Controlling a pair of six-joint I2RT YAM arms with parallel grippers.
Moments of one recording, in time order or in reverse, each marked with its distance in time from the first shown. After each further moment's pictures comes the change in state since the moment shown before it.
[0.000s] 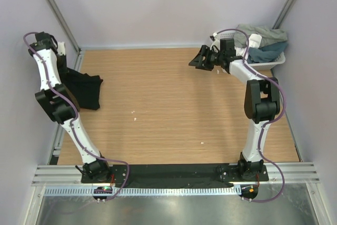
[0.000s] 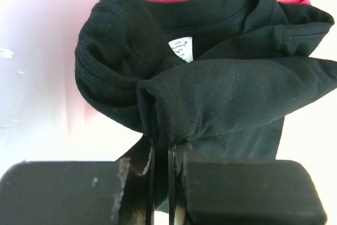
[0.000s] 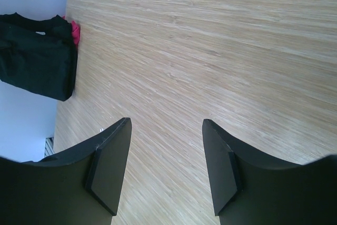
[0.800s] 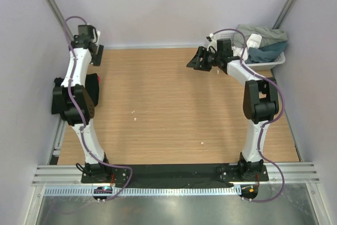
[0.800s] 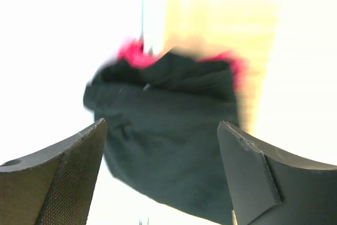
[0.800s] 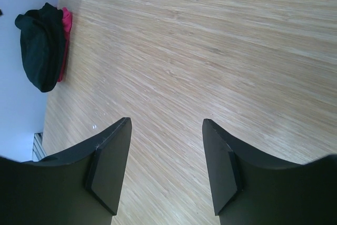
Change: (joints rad) left arm -0.321 -0.149 -0.293 0.404 -0.348 0.040; right arm 0.031 0.000 0.000 -0.008 0.023 -0.039
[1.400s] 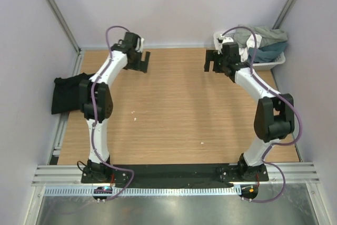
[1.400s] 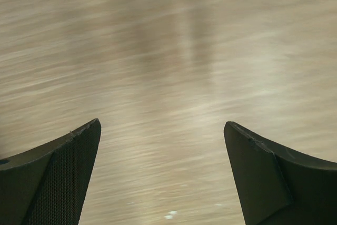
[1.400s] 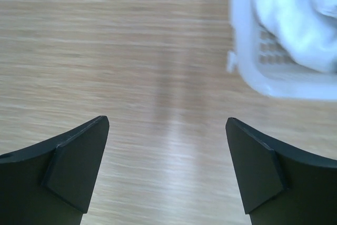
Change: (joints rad) left arm -0.356 0.067 -0.018 -0.003 0.296 -0.344; right arm 0.015 -0.285 -0.198 -0.071 0.623 -0.257
